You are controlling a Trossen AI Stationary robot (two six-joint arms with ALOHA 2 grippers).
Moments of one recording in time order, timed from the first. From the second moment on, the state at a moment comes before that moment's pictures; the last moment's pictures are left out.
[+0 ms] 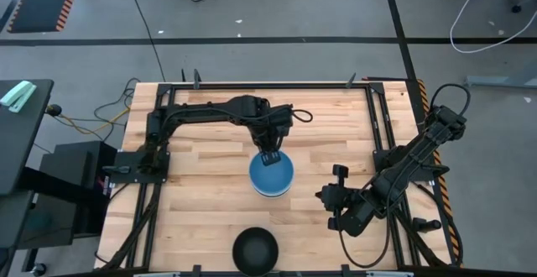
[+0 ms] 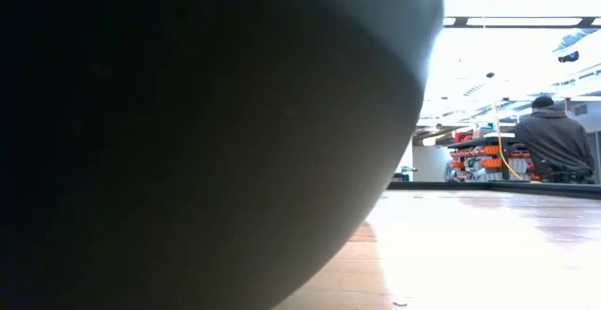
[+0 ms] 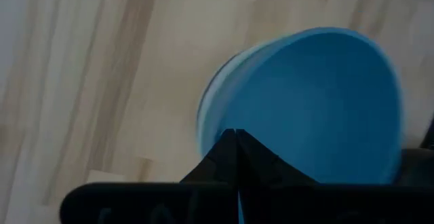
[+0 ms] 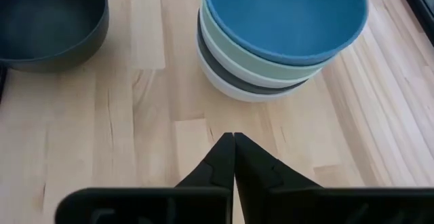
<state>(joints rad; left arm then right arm) 0.11 2.03 1.99 -1.22 0.15 -0.21 0.74 1.48 1.19 -0.88 0.65 0.71</state>
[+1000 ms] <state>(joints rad) 0.06 1.93 1.99 -1.48 0.00 -0.16 0.73 1.48 1.19 -0.56 0.42 0.66</state>
